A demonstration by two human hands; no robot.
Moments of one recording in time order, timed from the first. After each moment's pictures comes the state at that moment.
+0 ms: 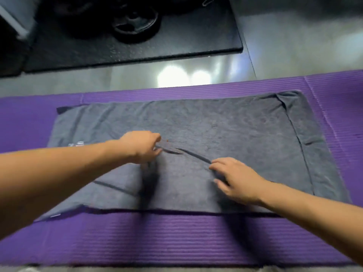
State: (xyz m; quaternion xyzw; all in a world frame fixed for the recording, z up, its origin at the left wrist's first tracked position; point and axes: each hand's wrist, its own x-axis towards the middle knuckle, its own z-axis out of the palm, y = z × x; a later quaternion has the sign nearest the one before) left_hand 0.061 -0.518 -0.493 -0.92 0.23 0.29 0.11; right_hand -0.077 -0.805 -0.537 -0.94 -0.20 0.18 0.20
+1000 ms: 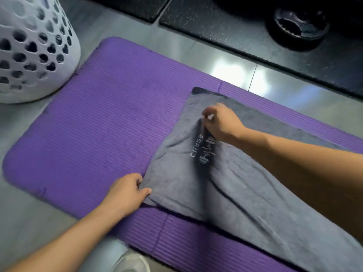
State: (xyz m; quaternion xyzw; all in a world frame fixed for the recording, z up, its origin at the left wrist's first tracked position) left_hand -0.073 -0.106 -0.556 -0.89 -0.25 0.28 -0.26; right_hand 0.165 -0.332 -0.538 -0.94 -0.20 0.18 0.20
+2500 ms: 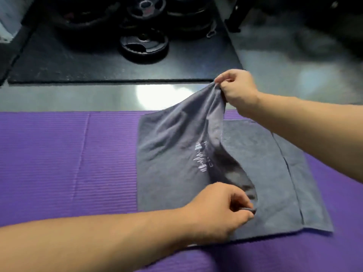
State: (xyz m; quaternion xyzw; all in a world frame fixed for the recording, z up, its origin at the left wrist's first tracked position) left_hand -0.020 -0.535 -0.429 -0.73 0.25 0.39 -0.50; right_hand 0.188 -0.715 -0.423 -0.85 0.20 -0.07 0.49
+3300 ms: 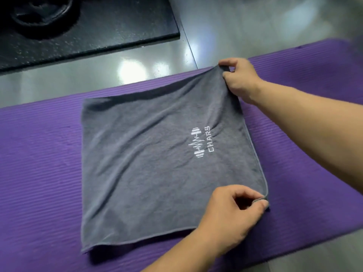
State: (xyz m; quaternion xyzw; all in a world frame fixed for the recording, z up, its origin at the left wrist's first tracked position) left_hand -0.127 -0.807 -0.506 -0.65 0.03 0.43 -0.63; right_hand 0.106 -1.009 -0.524 -0.84 0.22 -0.01 0.50
